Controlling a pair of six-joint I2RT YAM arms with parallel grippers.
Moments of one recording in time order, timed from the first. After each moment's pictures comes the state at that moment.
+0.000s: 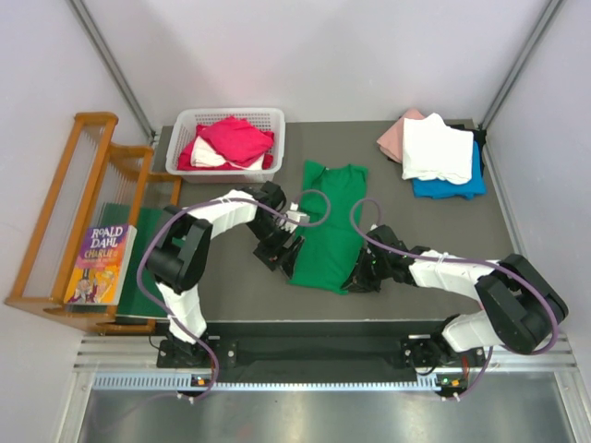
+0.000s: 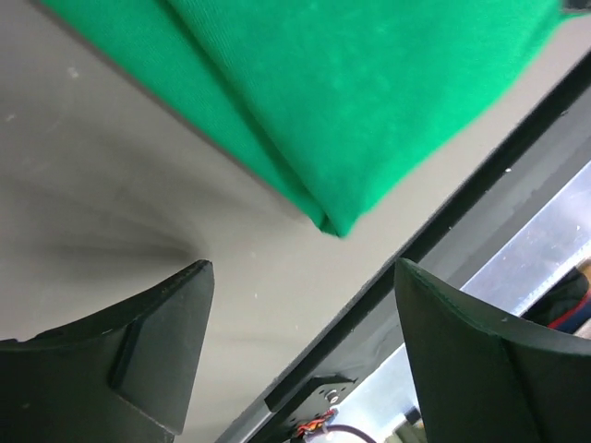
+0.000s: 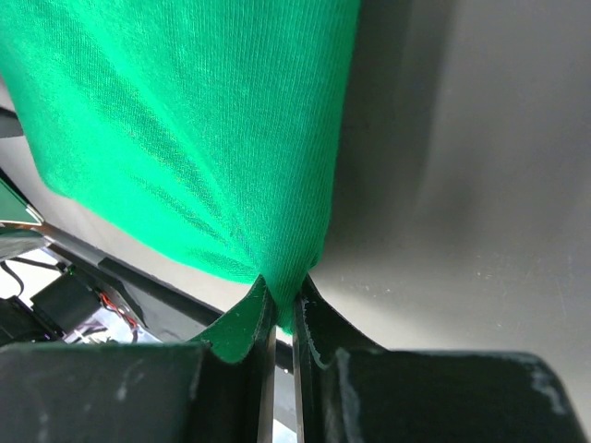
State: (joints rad) left arm -0.50 1.84 1.21 -0.92 0.56 0.18; right arm 0.64 1.37 0.51 -0.16 -0.29 1.02
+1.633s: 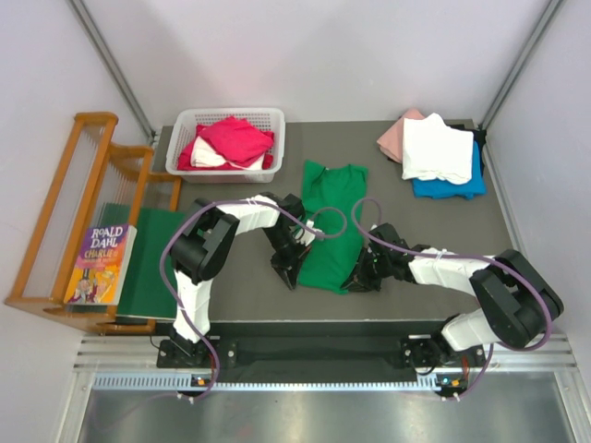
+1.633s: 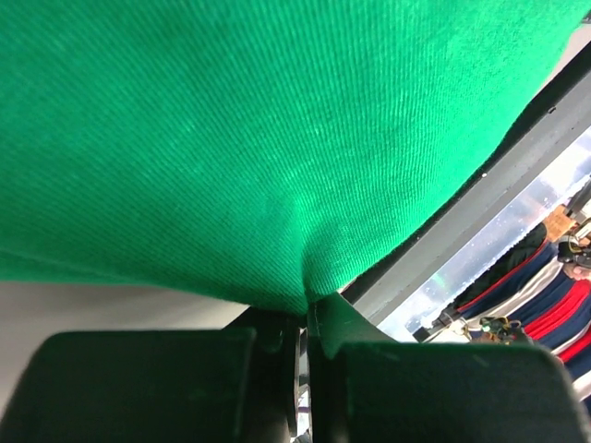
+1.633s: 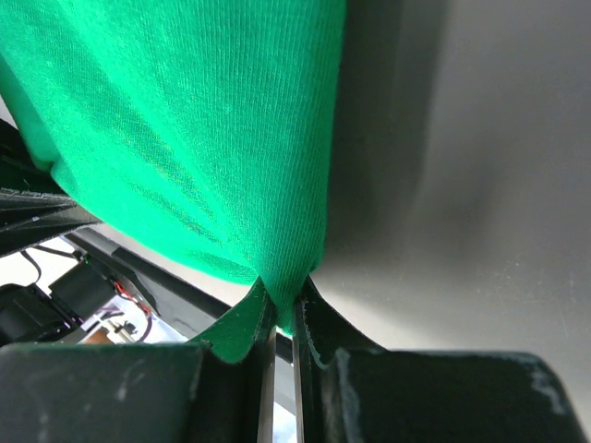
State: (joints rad) left arm -0.62 2.02 1.28 -0.95 0.61 0.11; right arm 0.60 1.41 0.51 -0.14 -0.37 1.01
